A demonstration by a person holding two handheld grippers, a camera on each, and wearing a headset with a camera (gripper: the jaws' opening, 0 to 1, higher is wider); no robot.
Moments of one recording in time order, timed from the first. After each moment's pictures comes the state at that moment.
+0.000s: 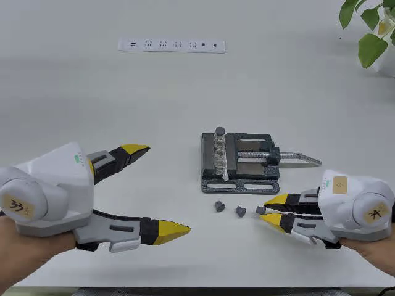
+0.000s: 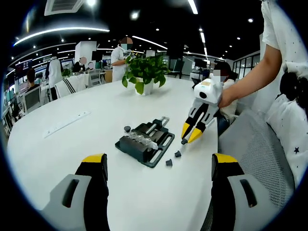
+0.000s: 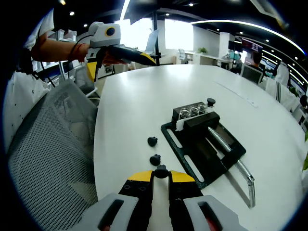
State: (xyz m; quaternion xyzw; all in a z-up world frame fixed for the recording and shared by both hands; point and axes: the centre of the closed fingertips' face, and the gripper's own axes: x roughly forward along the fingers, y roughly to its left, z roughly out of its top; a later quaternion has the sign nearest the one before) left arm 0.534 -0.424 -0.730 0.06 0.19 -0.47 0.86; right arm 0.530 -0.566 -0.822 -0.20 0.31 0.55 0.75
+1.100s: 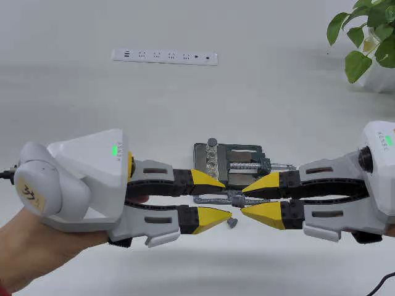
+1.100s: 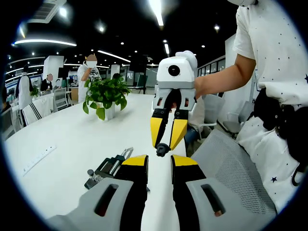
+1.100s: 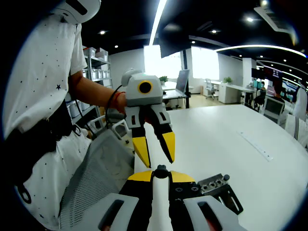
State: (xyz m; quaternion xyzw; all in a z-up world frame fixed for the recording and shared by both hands) left arm 0.504 -0.503 -0.663 0.04 0.13 -0.62 0.78; right arm 0.493 -0.504 -0.667 -0.13 0.20 0.67 0.70
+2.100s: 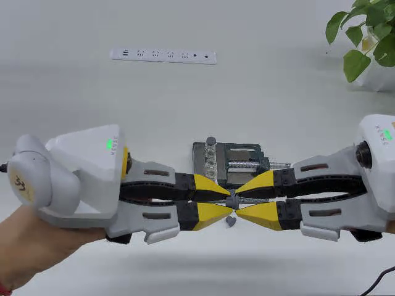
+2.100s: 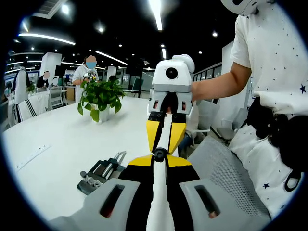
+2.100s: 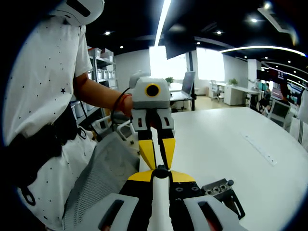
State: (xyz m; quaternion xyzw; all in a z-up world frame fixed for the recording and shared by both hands) left arm 0.497 -0.505 -0.655 0.01 0.13 -0.63 0.76; right arm 0.486 -0.496 -0.658 -0.13 0.20 0.69 0.68
